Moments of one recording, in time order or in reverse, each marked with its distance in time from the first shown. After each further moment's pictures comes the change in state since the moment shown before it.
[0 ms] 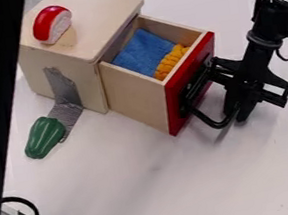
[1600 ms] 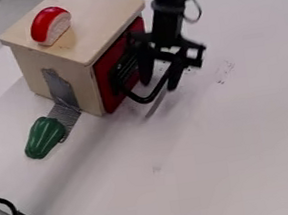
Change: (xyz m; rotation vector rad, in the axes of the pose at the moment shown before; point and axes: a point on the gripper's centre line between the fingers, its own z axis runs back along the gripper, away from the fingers) arm -0.014 0.107 0.031 -0.059 -0.056 0.145
